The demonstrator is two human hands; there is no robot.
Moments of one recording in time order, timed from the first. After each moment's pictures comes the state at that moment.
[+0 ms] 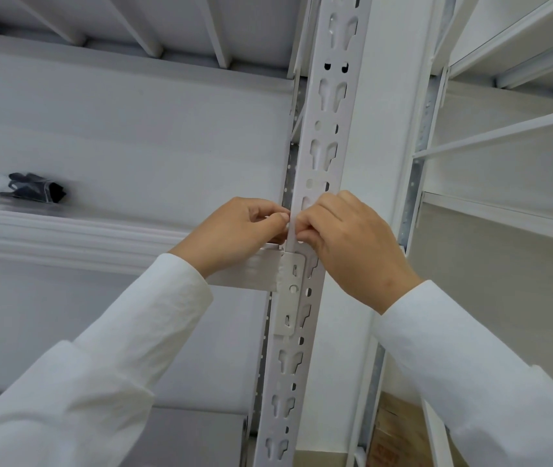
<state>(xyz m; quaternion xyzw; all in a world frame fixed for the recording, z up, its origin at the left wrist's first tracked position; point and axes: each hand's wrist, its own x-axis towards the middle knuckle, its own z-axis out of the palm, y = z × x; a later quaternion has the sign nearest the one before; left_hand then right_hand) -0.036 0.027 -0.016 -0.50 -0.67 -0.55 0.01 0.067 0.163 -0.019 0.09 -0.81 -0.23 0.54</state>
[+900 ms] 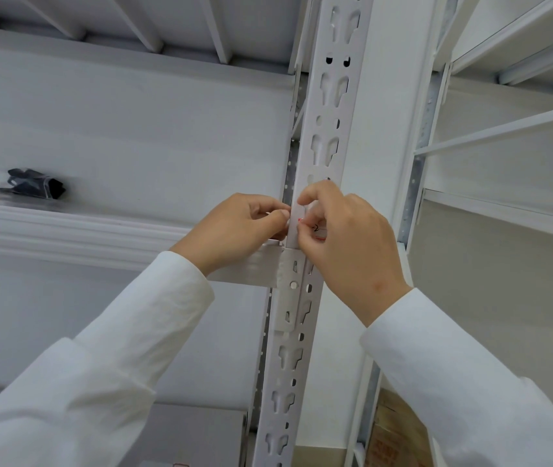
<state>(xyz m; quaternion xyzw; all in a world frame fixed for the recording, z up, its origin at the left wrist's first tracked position) -0.034 0.026 -0.018 -0.50 -0.67 -0.55 0.02 0.070 0.135 -0.025 0.00 -0.80 -0.08 0.60</state>
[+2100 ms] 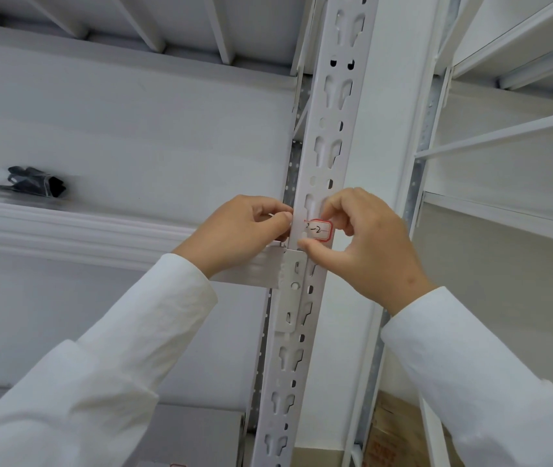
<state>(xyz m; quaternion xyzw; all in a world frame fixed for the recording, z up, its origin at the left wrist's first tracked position) -0.043 0.030 -0.021 -0.51 -0.67 -0.54 0.03 0.085 0.157 -0.021 0.02 -0.84 -0.01 0.54</state>
